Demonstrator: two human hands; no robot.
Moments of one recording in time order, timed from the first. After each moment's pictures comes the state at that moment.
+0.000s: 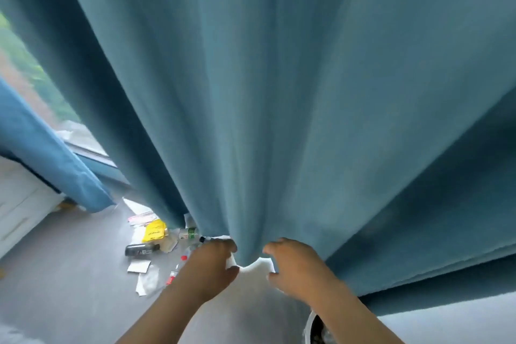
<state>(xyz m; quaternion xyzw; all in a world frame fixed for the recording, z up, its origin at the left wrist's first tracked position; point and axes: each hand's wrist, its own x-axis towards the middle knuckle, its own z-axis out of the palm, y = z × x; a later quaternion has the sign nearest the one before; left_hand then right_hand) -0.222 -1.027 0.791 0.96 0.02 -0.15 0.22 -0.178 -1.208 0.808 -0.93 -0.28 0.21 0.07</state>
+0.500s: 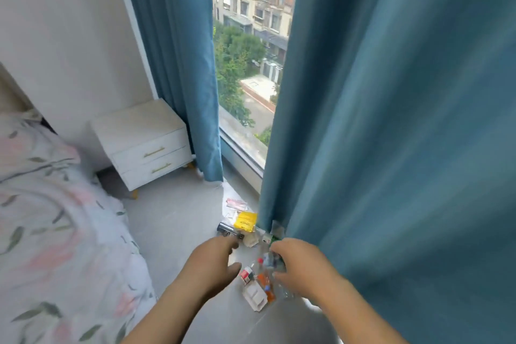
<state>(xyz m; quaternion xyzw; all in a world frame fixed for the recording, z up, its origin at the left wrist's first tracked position) -0.376 -0.782 0.810 0.91 0.30 -0.08 0.27 -0.244 -0.916 0.825 -0.85 -0.47 0.23 0.03</state>
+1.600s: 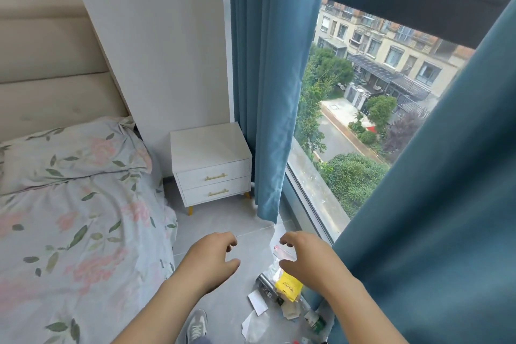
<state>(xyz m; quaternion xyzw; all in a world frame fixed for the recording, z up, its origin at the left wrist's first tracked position) -0.297 -0.569 0.818 0.83 0.48 -0.02 0.28 -0.100 -0.651 0.811 -0.77 -0.60 0.23 0.07</state>
